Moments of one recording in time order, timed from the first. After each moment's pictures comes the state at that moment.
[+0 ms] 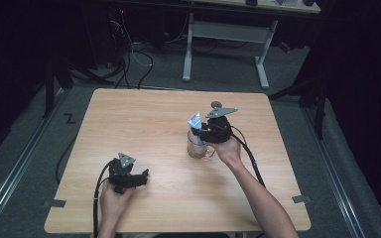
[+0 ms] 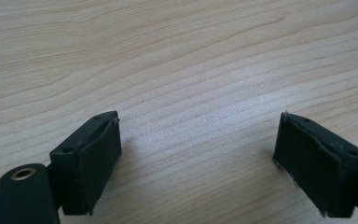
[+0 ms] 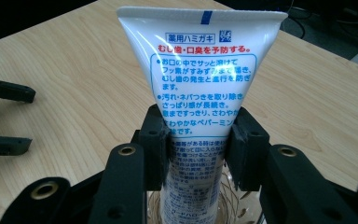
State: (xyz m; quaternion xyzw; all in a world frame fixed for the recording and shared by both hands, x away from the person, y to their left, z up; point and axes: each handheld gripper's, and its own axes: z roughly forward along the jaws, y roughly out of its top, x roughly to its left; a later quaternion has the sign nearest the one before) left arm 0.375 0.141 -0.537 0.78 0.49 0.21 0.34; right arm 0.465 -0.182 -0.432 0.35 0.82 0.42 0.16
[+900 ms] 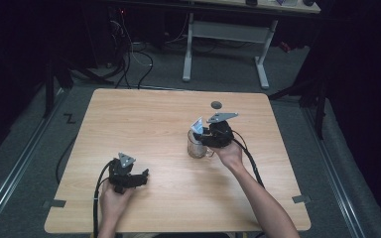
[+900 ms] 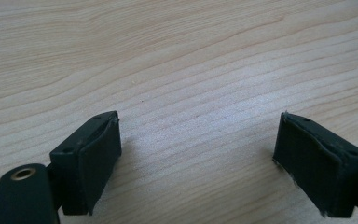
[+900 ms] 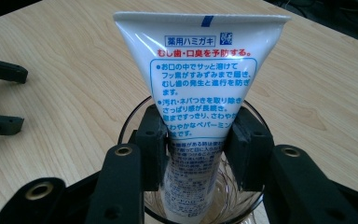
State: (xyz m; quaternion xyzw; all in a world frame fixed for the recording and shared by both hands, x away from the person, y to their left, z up) left arm 0.375 0.141 -0.537 0.77 0.49 0.21 0.34; right arm 0.460 -0.188 -0.447 0.36 0.83 0.41 0.15
